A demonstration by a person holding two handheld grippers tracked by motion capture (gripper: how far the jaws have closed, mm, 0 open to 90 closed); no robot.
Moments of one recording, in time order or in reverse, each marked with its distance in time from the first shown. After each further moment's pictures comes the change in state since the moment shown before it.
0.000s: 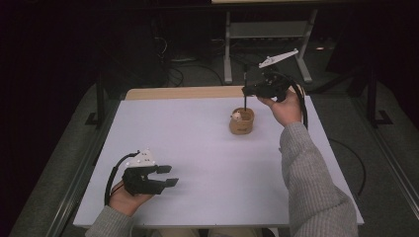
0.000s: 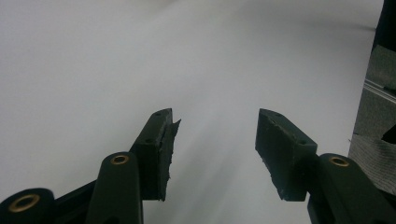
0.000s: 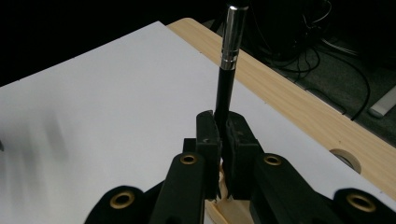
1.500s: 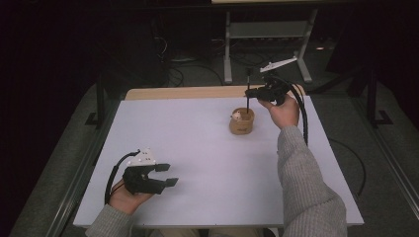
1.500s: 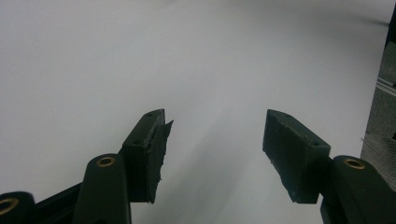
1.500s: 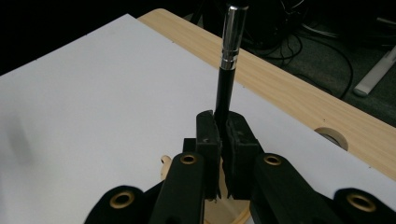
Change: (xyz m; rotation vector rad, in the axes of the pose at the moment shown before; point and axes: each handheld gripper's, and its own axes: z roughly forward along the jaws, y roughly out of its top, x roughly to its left) left arm 0.003 0.000 0.002 0.020 0.020 0.006; right arm -0.020 -0.020 0.020 0.013 -0.072 0.082
